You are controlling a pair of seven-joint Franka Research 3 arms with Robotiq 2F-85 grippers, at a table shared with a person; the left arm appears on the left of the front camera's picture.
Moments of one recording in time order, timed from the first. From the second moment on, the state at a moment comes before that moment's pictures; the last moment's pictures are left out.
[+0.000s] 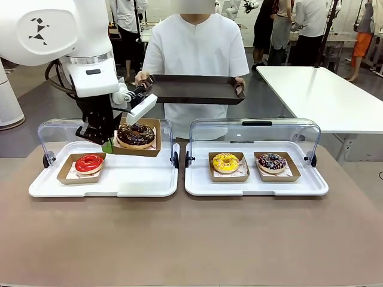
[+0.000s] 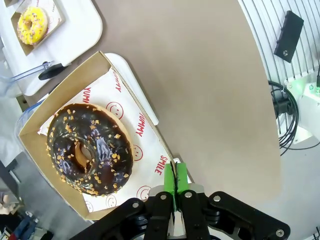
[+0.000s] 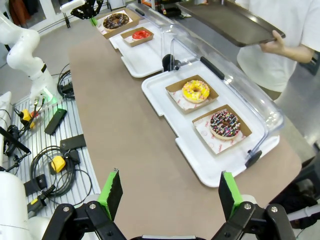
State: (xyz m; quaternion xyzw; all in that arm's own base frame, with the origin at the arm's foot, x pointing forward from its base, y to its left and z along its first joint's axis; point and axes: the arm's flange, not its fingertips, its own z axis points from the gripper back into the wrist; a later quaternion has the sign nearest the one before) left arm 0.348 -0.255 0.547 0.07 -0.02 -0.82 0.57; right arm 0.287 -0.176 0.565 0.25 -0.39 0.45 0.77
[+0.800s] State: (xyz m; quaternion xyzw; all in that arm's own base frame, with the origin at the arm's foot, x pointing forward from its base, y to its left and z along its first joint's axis) left arm 0.348 -0.255 0.547 0.07 -0.02 -0.82 0.57; right arm 0.287 -0.176 0.565 0.25 -0.39 0.45 0.77
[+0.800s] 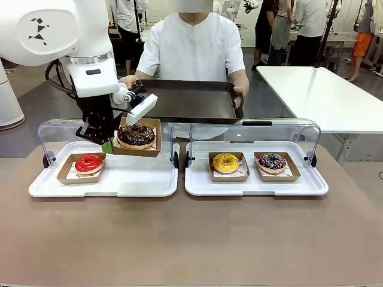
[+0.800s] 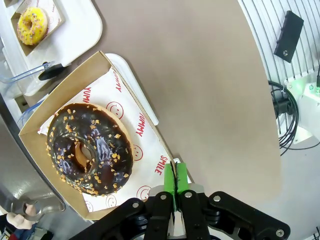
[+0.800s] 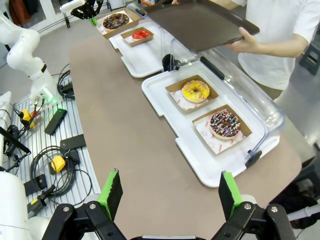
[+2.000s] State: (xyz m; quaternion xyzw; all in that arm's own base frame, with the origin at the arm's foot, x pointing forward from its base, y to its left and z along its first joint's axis) left arm 0.346 -0.259 0.552 0.07 -0.03 -0.82 0.57; right arm 0.287 -0.176 0.565 0.25 -0.39 0.45 0.77
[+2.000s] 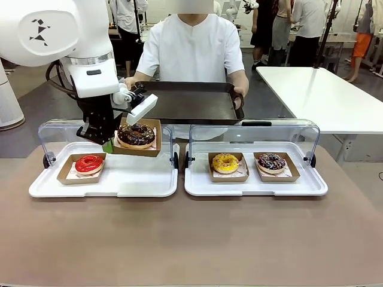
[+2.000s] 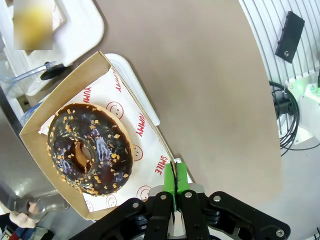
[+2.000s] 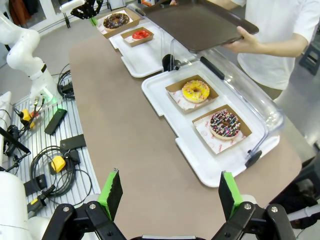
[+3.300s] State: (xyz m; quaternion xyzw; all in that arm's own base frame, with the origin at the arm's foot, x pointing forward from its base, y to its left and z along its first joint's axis) left arm 0.555 -0.231 0.643 0.04 -0.02 -0.82 0.57; right arm 0.286 -0.176 0.565 0.25 -0.39 0.45 0.77
